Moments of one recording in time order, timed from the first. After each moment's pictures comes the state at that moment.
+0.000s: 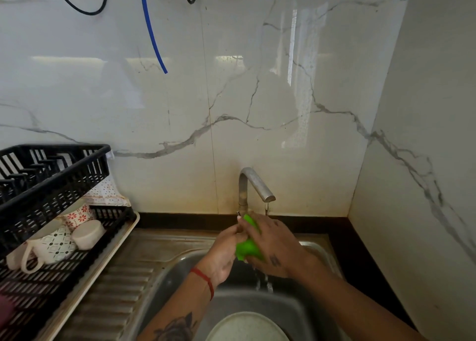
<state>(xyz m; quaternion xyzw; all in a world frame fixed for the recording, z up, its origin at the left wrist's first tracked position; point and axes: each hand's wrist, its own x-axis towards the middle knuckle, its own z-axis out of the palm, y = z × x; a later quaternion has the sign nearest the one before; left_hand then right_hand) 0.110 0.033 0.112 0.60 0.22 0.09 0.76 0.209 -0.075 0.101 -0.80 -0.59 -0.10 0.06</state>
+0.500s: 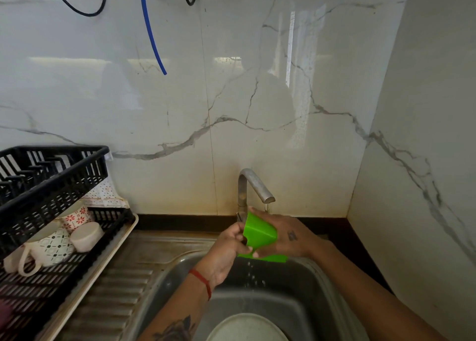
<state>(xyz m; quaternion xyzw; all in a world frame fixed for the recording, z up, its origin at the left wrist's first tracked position) 0.110 0.041 0.111 0.63 0.16 0.07 0.76 0.236 -0.094 0.131 -0.83 -0.51 0.09 0.21</state>
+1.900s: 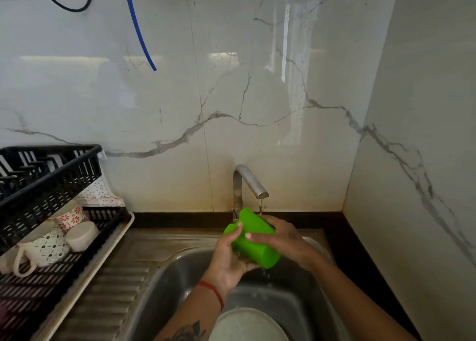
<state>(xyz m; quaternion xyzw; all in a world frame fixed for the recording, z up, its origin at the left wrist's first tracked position) 0.117 0.017 0.090 0.33 0.23 0.09 0.91 0.221 -0.091 0.105 -0.79 -0.32 0.23 0.46</state>
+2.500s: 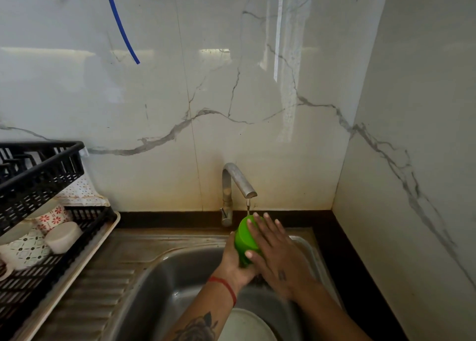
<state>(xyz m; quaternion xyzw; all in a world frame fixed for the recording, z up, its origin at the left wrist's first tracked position) 0.153 -0.004 0.071 0.17 0.33 -0.01 0.93 0.196 -0.121 0.078 -0.86 -0.49 -0.07 0.14</state>
